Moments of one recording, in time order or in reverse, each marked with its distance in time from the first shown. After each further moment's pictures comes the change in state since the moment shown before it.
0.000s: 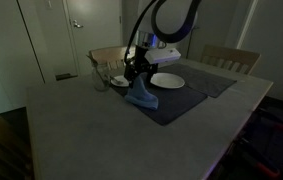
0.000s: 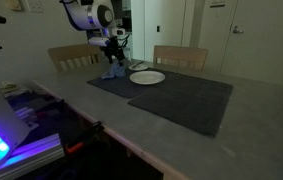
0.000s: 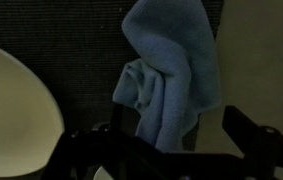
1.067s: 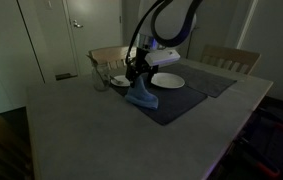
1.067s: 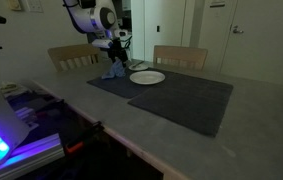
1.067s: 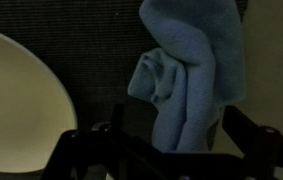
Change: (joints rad) arm 0.056 0.033 -0.081 0.020 0.001 0.022 0.006
